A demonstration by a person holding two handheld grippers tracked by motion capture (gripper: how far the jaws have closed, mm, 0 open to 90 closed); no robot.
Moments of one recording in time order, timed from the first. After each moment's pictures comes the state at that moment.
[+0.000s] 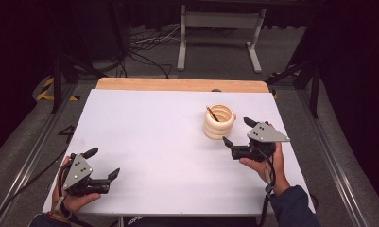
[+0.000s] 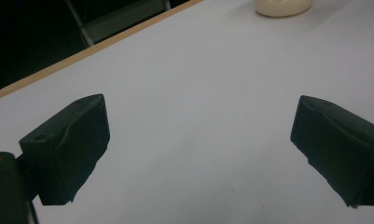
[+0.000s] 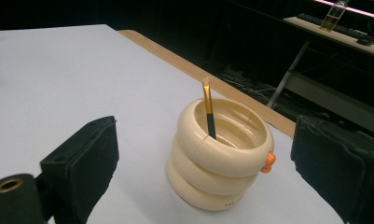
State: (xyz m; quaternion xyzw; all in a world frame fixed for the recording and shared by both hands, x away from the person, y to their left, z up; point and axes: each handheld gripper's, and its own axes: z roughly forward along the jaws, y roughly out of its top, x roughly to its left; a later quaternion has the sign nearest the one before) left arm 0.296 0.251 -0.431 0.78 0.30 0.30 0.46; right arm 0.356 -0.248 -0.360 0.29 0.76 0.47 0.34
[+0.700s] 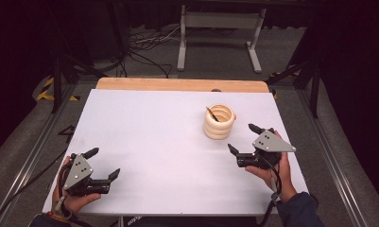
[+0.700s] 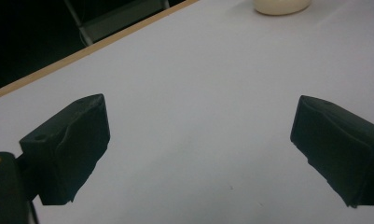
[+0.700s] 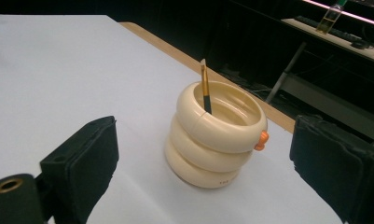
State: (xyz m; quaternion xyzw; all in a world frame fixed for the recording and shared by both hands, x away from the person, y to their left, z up) left arm 0.296 0.251 -0.431 0.78 0.30 0.30 0.46; right arm 0.339 -0.261 -0.371 0.28 0.77 0.45 0.36
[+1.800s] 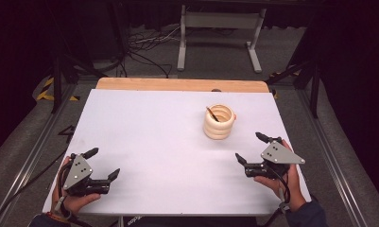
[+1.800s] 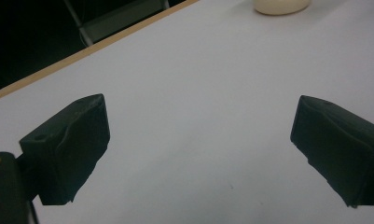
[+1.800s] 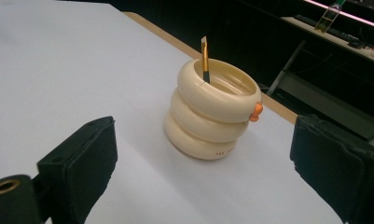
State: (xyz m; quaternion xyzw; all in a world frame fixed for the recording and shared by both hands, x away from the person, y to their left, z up) left arm 0.296 0.252 -0.431 0.78 0.30 0.30 0.46; right arm 0.319 -0.283 -0.385 0.27 0.77 0.45 0.36
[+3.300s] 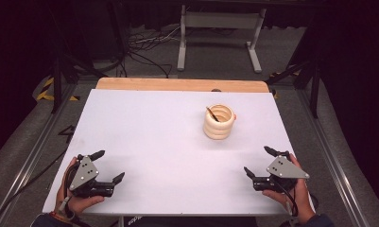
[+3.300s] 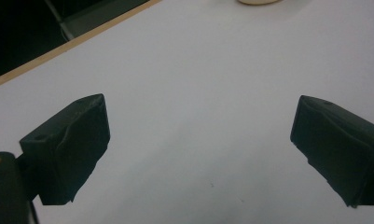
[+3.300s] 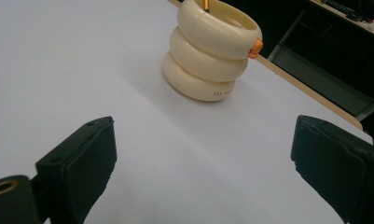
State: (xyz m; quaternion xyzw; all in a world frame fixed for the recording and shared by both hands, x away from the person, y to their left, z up) left arm 0.296 0.241 -0.435 0.80 0.28 0.28 0.45; right arm 0.294 -0.307 -0.416 0.28 0.79 0.40 0.37
